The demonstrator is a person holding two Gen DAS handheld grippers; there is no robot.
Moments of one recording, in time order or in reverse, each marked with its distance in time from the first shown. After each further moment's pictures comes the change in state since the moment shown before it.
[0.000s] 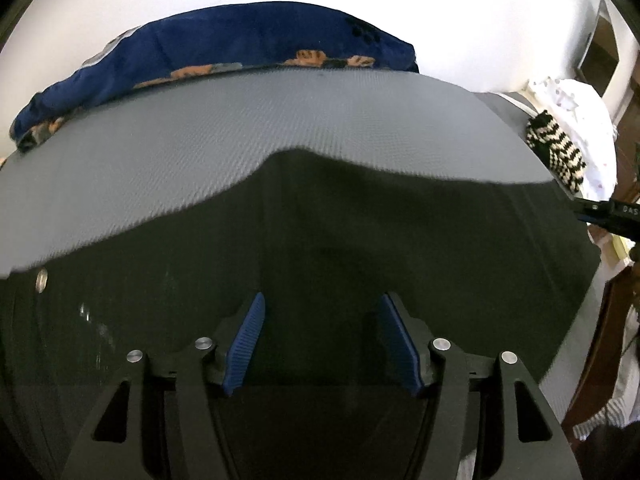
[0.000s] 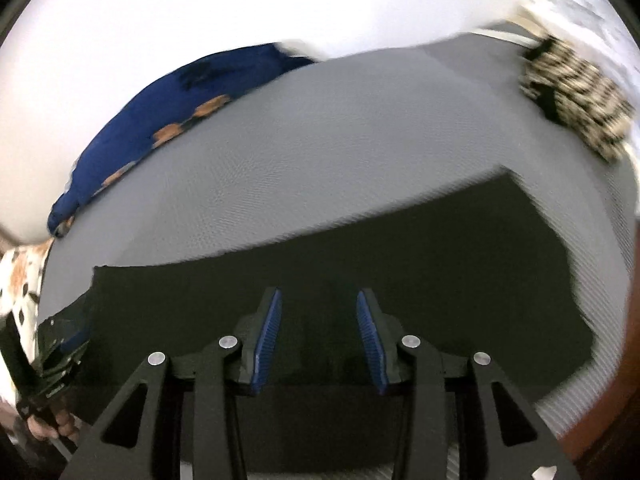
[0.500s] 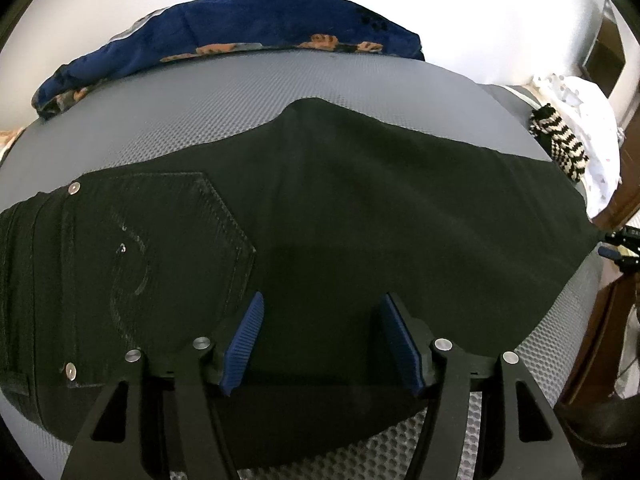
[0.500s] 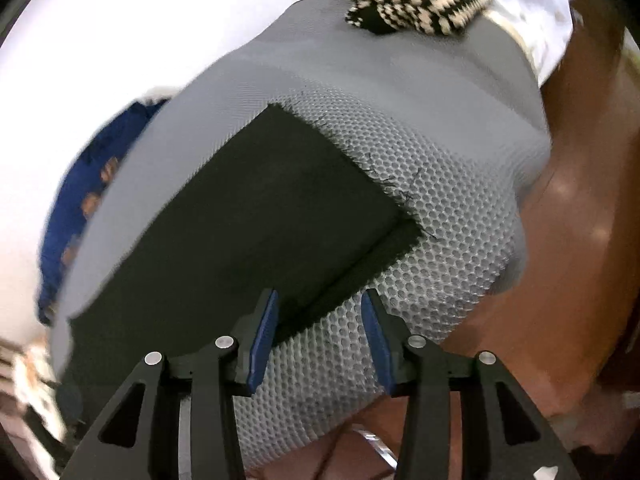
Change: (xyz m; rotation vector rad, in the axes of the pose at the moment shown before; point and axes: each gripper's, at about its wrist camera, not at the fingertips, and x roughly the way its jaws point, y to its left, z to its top) left arm -0.021 0.002 -0.044 -0.036 0.021 0.026; right arm -0.036 -0.150 -0.069 0.400 -0.008 -0.032
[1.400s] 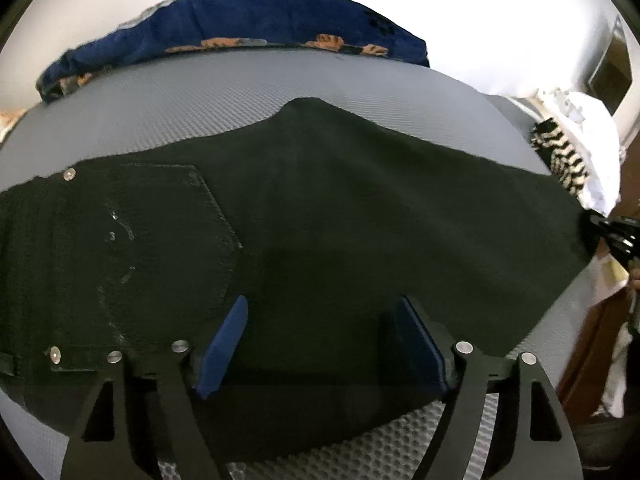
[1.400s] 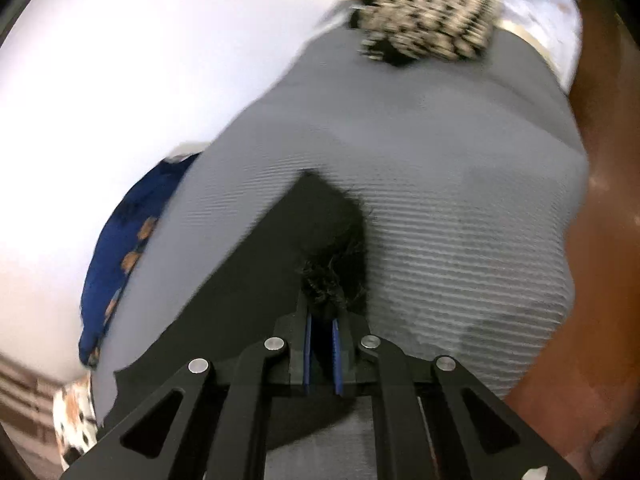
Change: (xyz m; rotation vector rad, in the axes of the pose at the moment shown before) left arm 0.001 0.000 0.002 -0.066 -0.003 -0.042; right arm 0.000 0.018 0.037 0.022 -0.126 0.168
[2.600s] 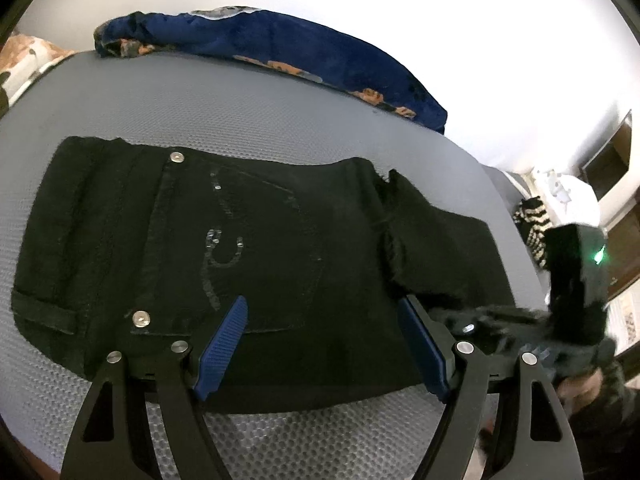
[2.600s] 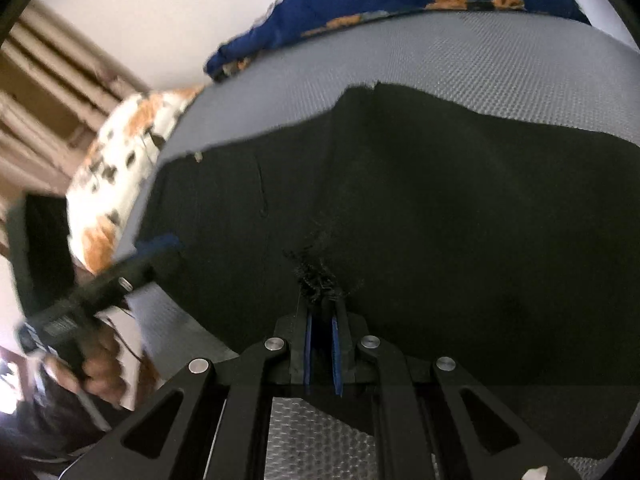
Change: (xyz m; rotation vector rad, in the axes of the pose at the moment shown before) left arm -0.053 0.066 -0.019 -0.225 -0.115 -0.108; right arm 0.098 0.294 -0.244 -0.794 0.560 0.338
